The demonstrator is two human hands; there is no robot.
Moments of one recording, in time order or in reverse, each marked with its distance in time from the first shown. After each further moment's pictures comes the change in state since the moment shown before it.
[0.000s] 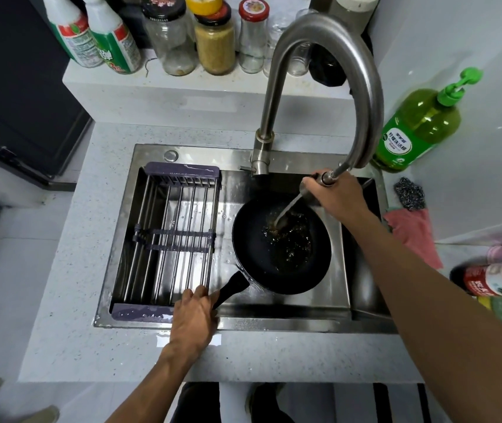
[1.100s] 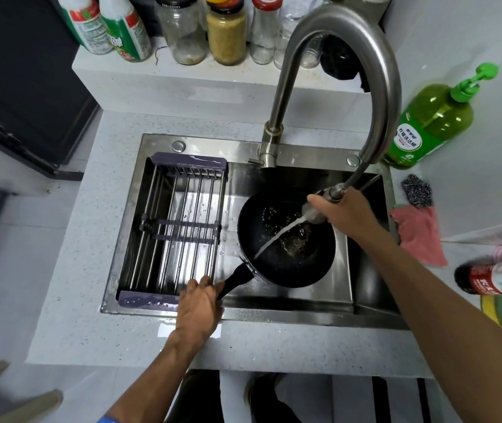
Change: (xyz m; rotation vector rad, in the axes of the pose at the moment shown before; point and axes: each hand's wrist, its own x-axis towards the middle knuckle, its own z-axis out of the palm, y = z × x) left_hand 0.004 -0.005 0.008 -0.009 0.014 -0.015; right_hand -0.023 0.023 0.009 -0.042 -0.140 -0.029
